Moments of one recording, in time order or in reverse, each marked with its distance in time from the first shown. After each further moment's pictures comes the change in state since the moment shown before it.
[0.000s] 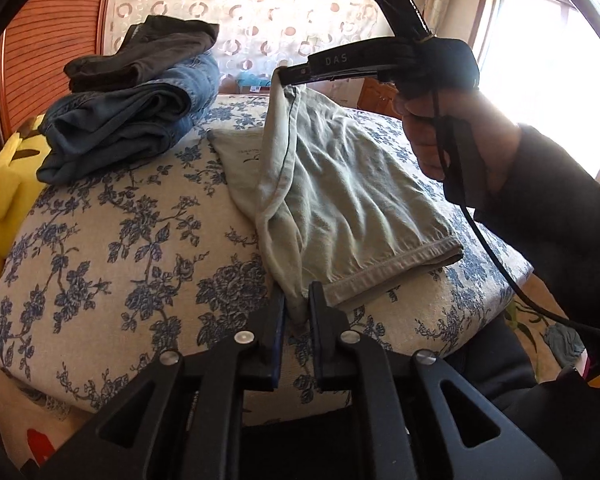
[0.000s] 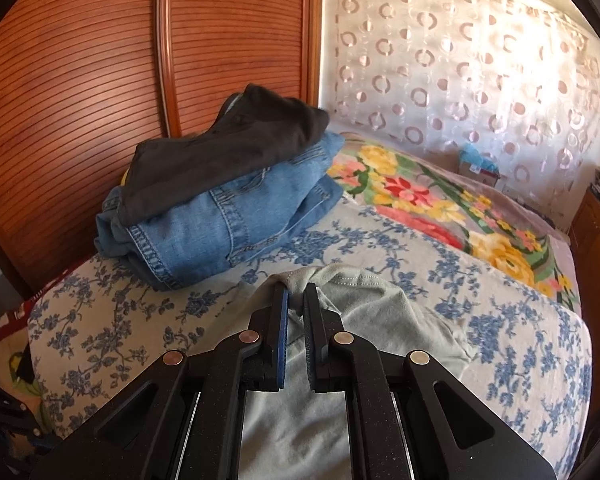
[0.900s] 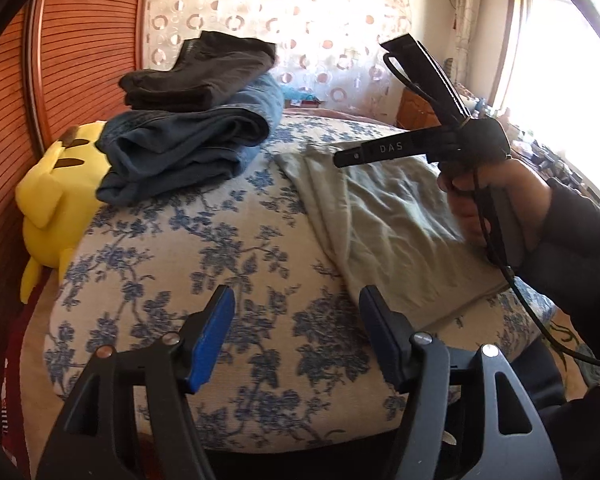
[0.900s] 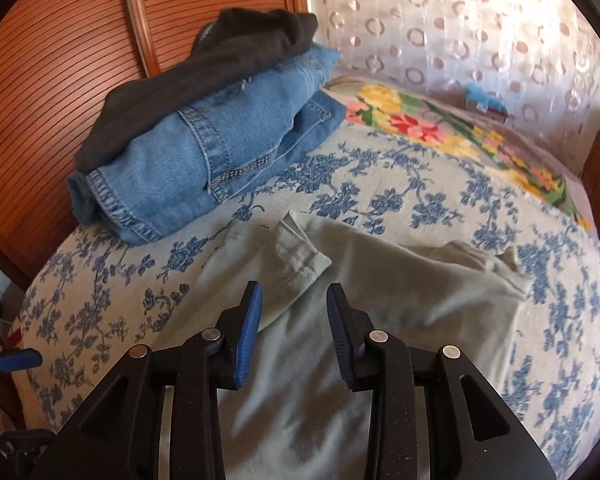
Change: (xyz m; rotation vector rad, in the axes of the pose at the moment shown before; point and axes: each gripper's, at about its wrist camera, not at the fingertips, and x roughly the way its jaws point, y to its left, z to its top) left arm -0.010 0.037 0.017 -0.028 -0.054 0.160; right arm 0.049 -0.010 -0.030 0.124 0.179 0.042
